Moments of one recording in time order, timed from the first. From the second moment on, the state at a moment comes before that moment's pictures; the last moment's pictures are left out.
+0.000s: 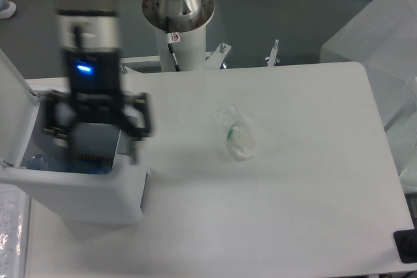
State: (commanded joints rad) arm 2.35 -1.76 -1.55 -0.72 1.45 0.14
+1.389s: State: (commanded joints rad) arm 2.57 -1.78 -1.98 -0.75 1.56 0.53
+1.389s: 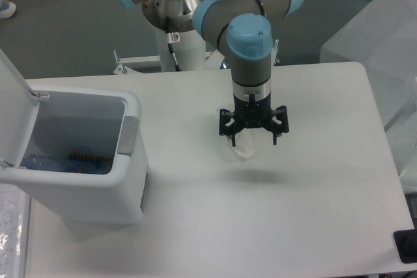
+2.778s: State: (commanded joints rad) arm 2.59 -1.78 -2.05 -0.75 1.66 0.55
